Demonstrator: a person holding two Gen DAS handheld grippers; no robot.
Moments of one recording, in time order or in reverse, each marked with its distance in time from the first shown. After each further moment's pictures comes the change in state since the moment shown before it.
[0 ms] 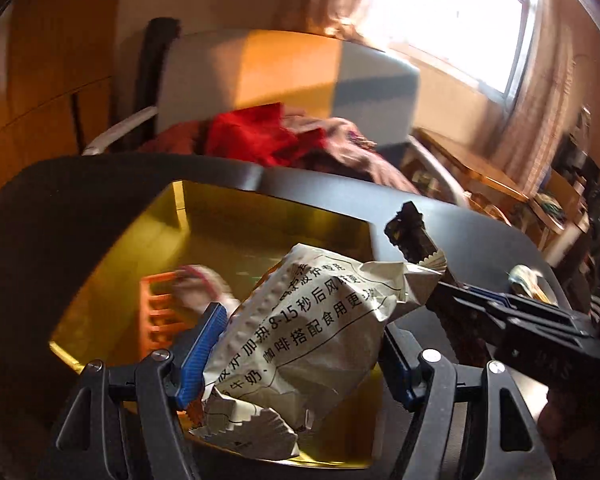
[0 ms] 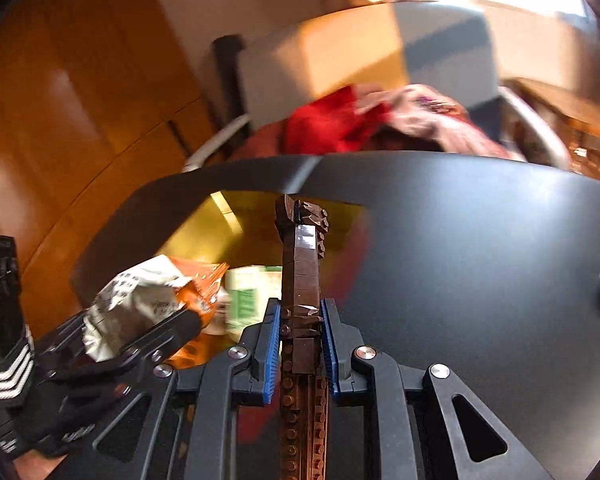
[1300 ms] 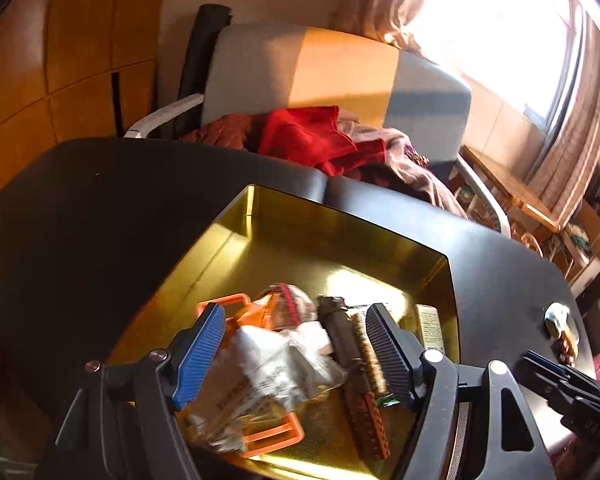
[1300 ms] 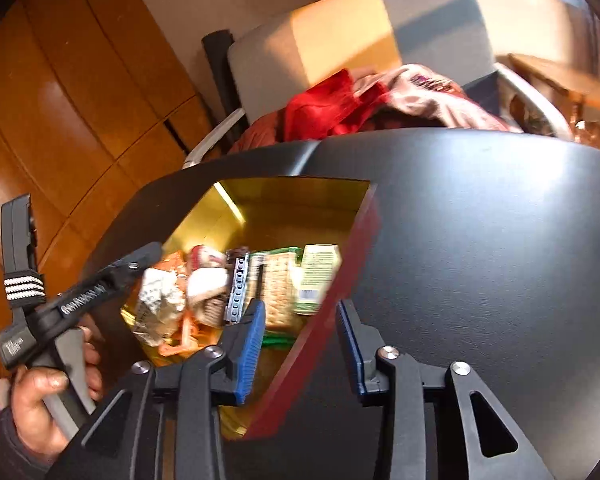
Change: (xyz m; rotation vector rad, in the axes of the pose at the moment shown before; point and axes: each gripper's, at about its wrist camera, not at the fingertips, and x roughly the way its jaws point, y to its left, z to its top) left arm 0.009 0.063 0.025 -0.099 -0.008 0.086; right arm -0.017 -0.024 -0.021 0.117 -0.010 -0.034
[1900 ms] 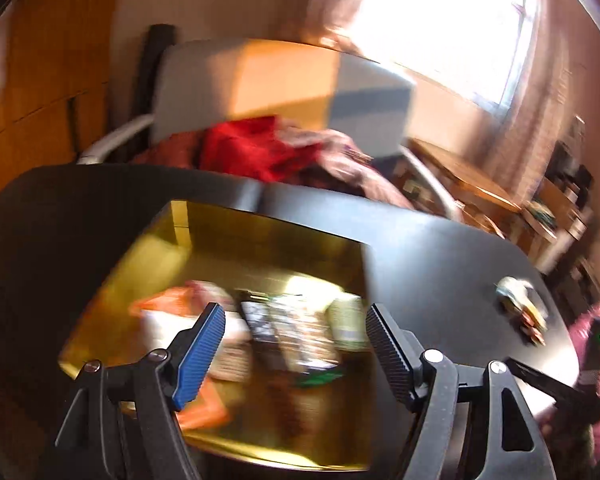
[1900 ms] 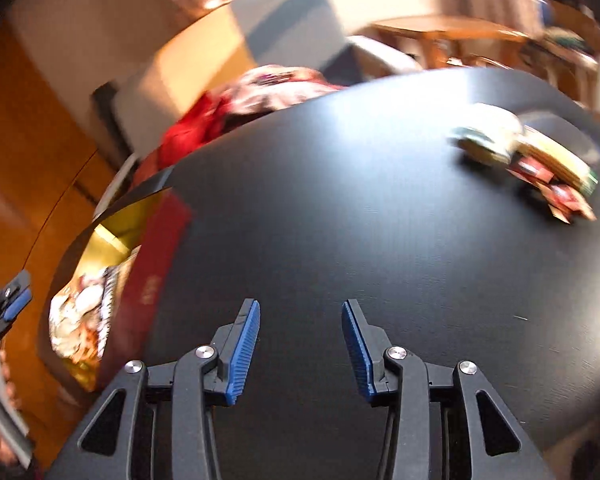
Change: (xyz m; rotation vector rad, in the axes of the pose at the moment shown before) left arm -0.029 -0.088 -0.020 0.155 -0.004 -0.177; right arm -0.067 -0.167 -0.066 0.331 -0.050 -0.245
